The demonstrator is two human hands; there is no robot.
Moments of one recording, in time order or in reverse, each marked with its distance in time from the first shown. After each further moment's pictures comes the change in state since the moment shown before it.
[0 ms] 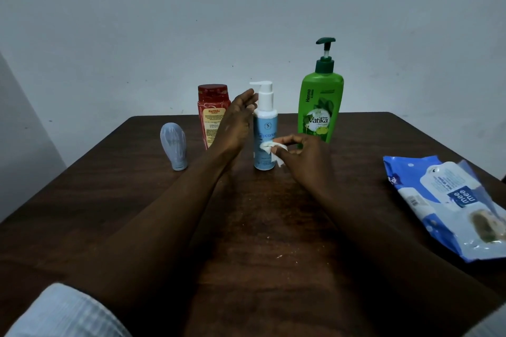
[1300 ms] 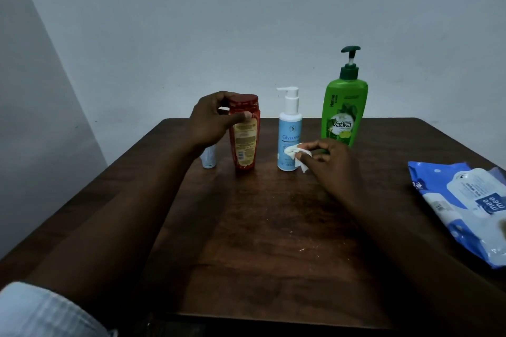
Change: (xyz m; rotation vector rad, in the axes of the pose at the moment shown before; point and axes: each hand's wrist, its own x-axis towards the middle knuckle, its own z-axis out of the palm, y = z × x) left_hand -0.022 0.048 -0.093 0.505 0.035 0.096; right_hand -0.016 -0.003 -0.010 0.097 -0.027 -0.052
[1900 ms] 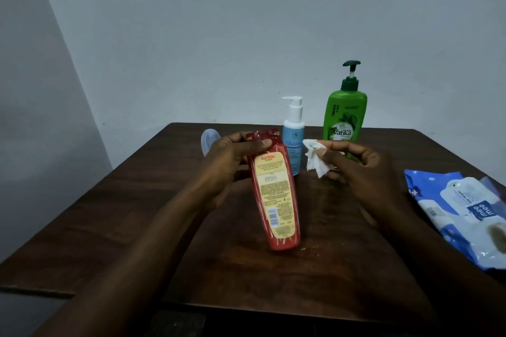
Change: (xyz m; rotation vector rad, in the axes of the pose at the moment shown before) left_hand -0.092 0.031 0.022 -0.523 -0.152 -0.230; right_hand -0.044 -0.073 -0.045 0.446 0.025 0.209
